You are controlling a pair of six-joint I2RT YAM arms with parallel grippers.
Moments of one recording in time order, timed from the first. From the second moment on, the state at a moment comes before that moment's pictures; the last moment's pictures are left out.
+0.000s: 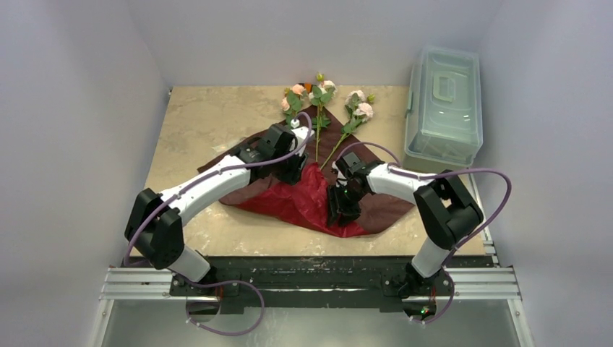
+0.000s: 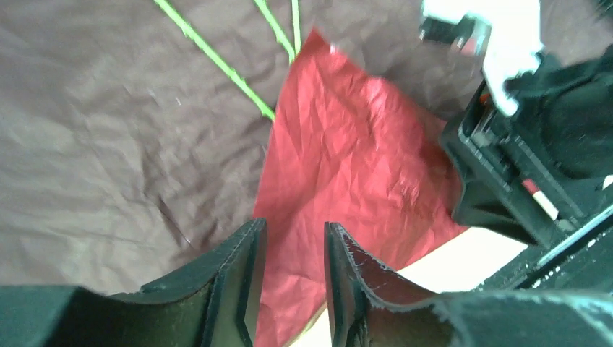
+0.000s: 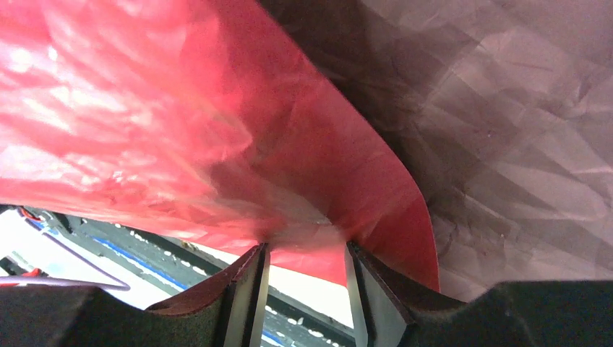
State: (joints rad) left arm -0.68 1.53 1.22 -0.55 0.05 -0.10; right arm 0.60 1.69 0.94 -0.61 -0.38 0.51
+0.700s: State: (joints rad) left arm -0.66 1.53 1.04 -0.59 0.06 -0.23; right arm 0.60 1.73 0.98 -0.64 -0.38 0.50
